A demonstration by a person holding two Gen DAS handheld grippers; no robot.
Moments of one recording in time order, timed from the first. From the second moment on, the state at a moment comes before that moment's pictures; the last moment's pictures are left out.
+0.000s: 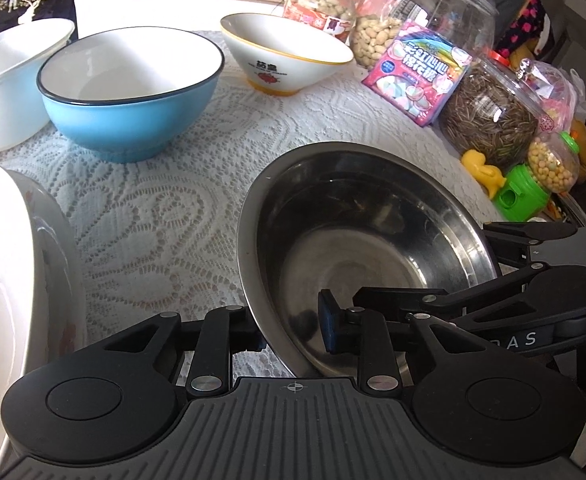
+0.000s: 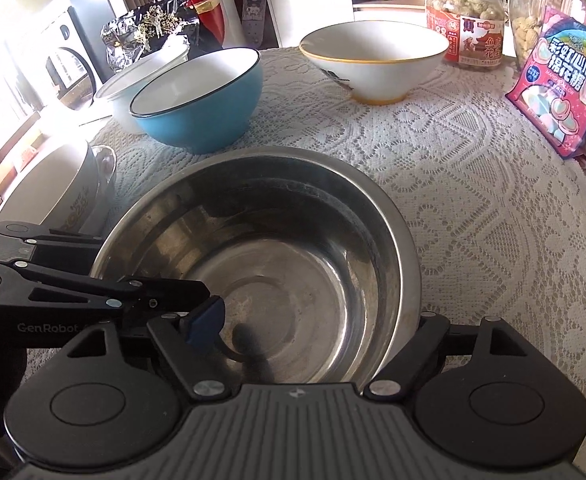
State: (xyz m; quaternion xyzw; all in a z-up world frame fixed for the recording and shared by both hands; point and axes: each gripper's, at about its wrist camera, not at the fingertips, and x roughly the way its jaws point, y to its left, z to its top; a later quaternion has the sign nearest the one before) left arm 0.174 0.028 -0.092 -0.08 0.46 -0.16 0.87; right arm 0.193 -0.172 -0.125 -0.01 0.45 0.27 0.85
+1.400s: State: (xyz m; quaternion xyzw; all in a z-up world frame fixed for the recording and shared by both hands) left arm 0.175 -0.004 -0.091 -0.04 0.47 -0.08 0.88; right arm 0.188 -0.171 -0.123 -0.04 0.42 0.20 0.88
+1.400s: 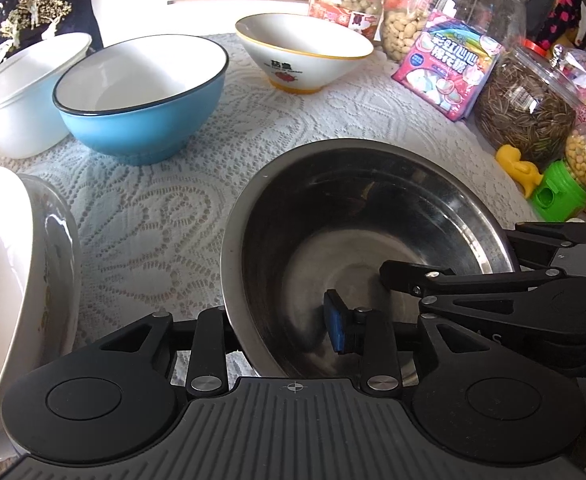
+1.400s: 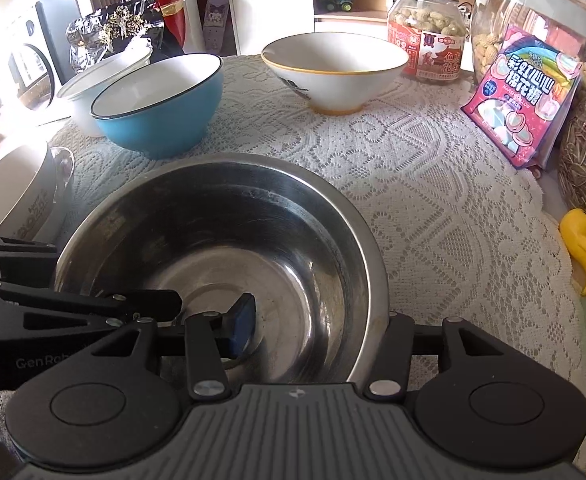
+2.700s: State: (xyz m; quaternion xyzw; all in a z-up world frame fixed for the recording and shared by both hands) left arm 0.047 0.110 -0.001 -0.12 0.40 -0.01 0.91; right arm 0.094 -0.081 -0.020 -0.09 0.35 0.31 0.88
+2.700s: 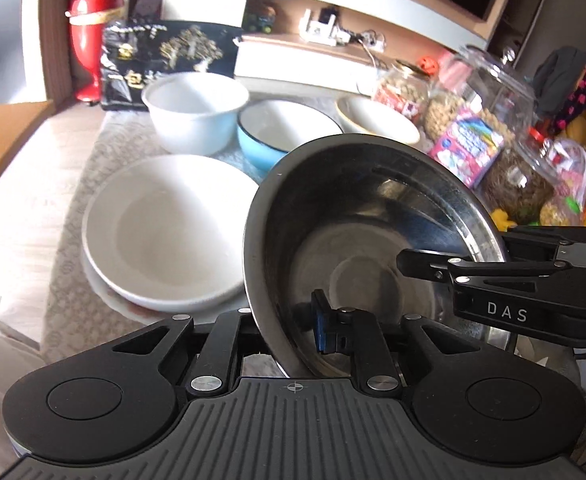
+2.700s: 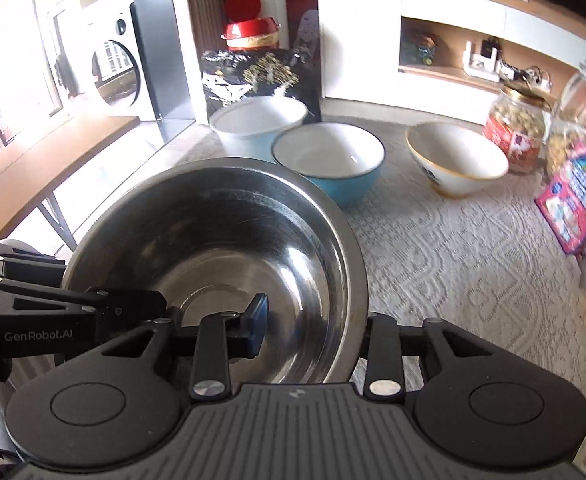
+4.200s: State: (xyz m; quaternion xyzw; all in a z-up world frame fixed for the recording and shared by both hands) left arm 0.086 0.248 -0.037 -0.23 0.39 0.06 0.89; right arm 0.177 0.039 -0.061 -0.09 0.42 0.37 0.82
